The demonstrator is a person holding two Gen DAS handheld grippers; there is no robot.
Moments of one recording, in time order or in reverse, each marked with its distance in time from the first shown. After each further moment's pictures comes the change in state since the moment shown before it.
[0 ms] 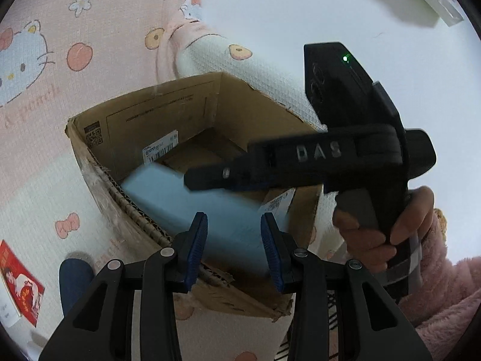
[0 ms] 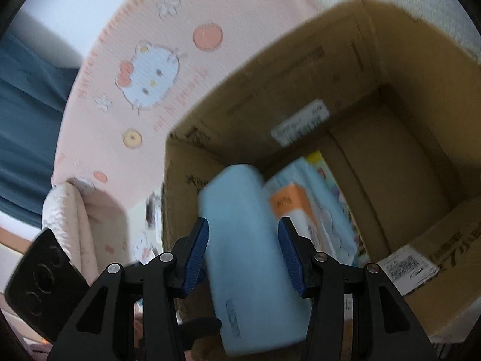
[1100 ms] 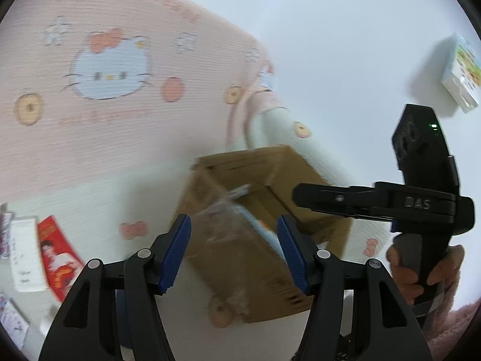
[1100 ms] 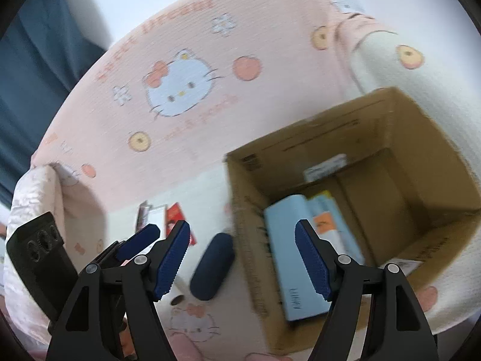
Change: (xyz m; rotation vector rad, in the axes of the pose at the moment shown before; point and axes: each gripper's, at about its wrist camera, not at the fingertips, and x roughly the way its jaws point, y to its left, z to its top) left arm -0.101 0.094 -0.018 -0.226 -0.282 0.130; right arm -0.023 0.119 -0.011 -0.185 -0.155 -0.208
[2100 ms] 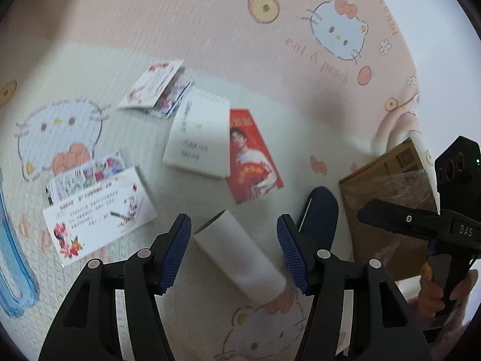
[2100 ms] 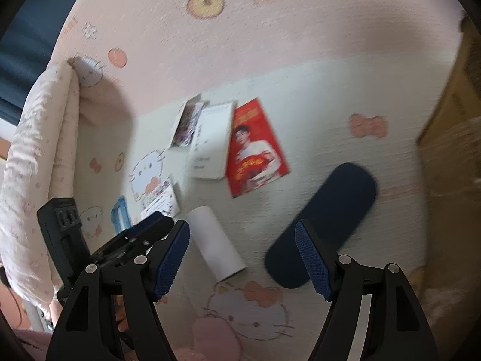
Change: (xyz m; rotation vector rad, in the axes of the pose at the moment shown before) left arm -0.079 0.207 -0.135 -0.465 0.098 0.359; right arm 0.197 0.126 -0.102 -0.191 0.374 0.222
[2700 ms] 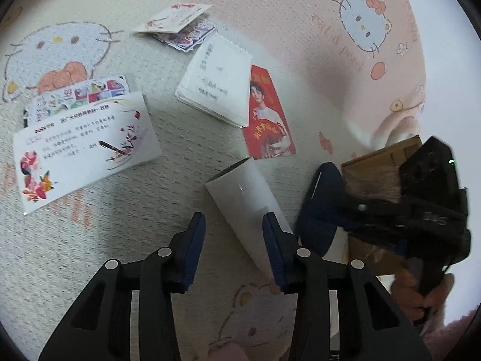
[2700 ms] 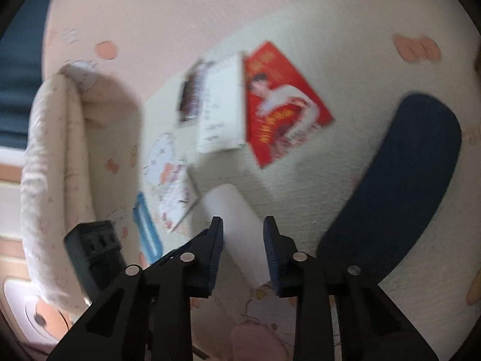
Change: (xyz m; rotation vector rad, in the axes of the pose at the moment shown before) left arm 0.028 0.030 -0.029 -0.135 0.107 -0.087; right arm 0.075 -0.014 -0.015 0.192 0.117 0.166
